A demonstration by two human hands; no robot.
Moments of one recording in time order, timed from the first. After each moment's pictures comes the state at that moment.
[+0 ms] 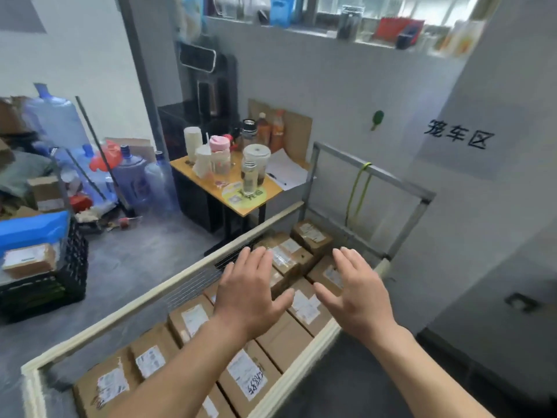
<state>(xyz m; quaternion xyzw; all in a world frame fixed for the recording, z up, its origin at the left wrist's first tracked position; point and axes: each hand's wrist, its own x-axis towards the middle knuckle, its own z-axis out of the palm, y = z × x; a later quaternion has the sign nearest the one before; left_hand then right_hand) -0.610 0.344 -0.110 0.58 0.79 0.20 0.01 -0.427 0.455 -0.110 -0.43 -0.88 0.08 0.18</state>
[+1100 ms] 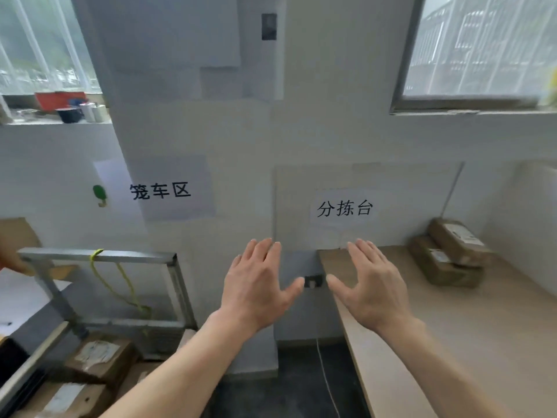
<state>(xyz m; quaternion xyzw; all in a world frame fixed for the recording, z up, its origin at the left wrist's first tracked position) -0.162 0.655 0.000 0.83 0.51 0.21 -0.02 0.053 0.613 -0.023 -0.72 -0.63 -0.06 0.27</state>
